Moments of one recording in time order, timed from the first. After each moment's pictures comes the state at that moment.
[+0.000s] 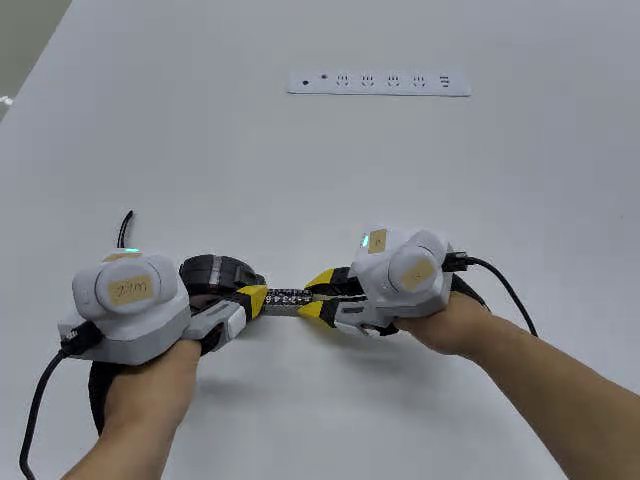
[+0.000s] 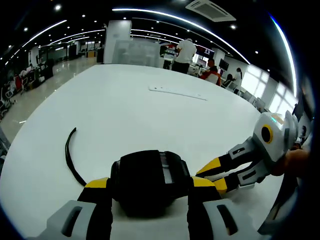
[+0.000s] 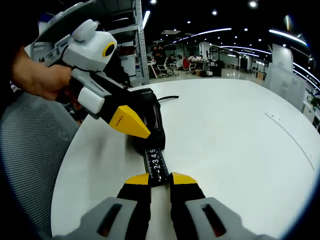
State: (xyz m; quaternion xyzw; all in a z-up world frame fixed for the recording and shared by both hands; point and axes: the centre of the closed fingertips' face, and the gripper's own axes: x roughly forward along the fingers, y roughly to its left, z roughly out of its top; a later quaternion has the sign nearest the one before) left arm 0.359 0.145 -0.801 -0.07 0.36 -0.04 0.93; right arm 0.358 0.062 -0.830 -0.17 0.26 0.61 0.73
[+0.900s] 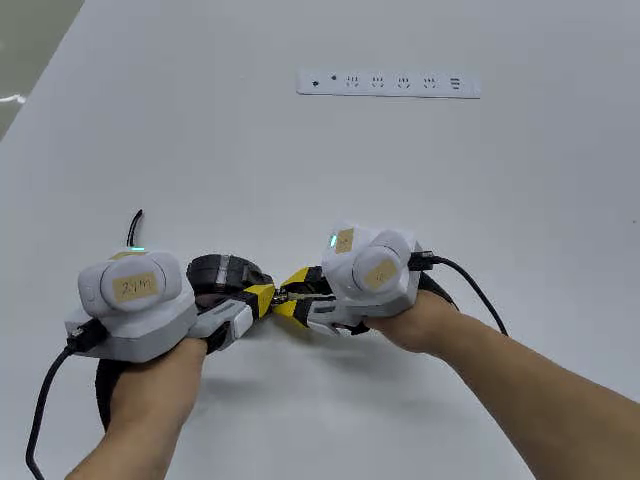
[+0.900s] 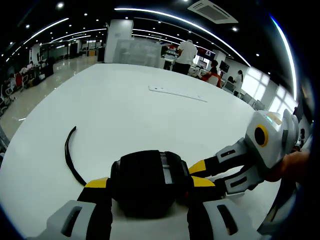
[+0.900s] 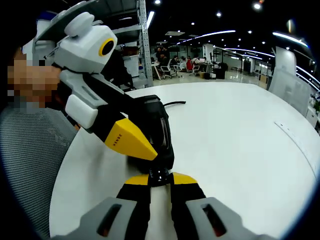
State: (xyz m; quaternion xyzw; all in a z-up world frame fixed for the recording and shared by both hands) left arm 0.359 0.147 -0.801 -0.09 0.36 -0.04 0.93; right arm 0.356 0.095 -0.830 -0.17 0.25 0.63 0.72
